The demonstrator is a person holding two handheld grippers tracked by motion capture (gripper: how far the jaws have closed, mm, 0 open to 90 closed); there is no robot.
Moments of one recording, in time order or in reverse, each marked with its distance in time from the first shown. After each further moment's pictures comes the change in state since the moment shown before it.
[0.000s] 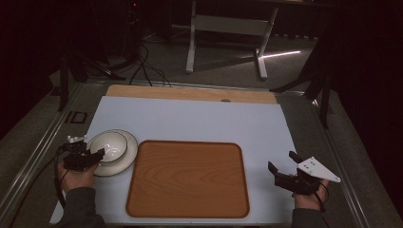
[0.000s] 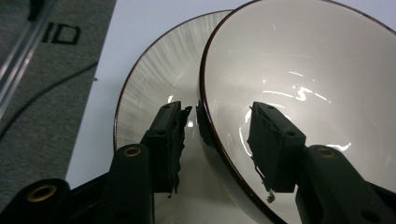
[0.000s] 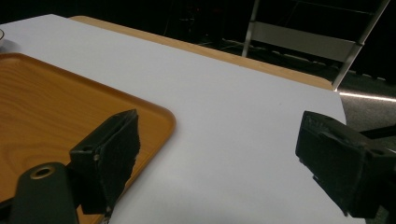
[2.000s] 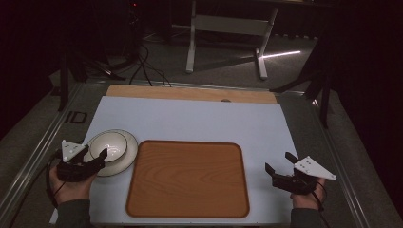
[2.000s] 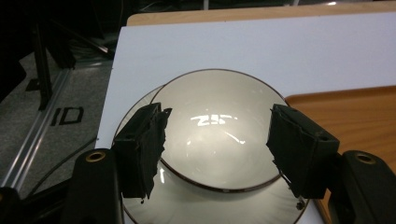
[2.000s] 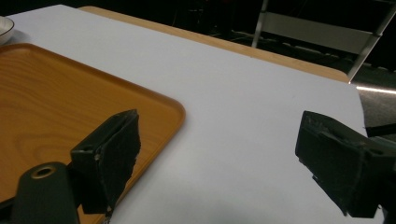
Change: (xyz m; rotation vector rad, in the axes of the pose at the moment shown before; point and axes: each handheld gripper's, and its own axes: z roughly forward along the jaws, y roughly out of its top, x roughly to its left) left arm -0.029 -0.013 -0.065 -0.267 -0.022 0.209; right arm 0.002 -0.002 0.005 0.035 0.036 -0.002
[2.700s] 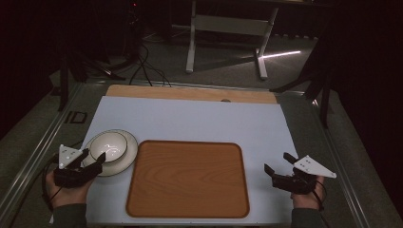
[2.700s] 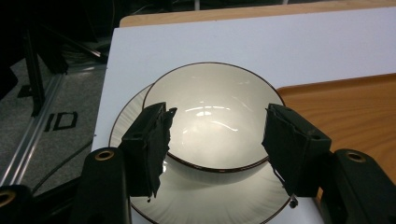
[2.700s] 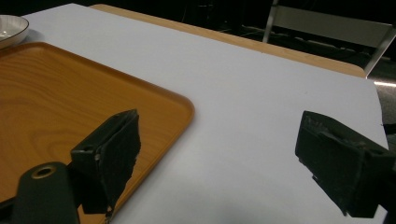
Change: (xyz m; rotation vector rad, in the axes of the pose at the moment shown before) left arm -0.001 -0.008 -0.011 -0.001 -0.043 0.025; right arm -0.002 0.000 0.002 0.020 0.047 0.016
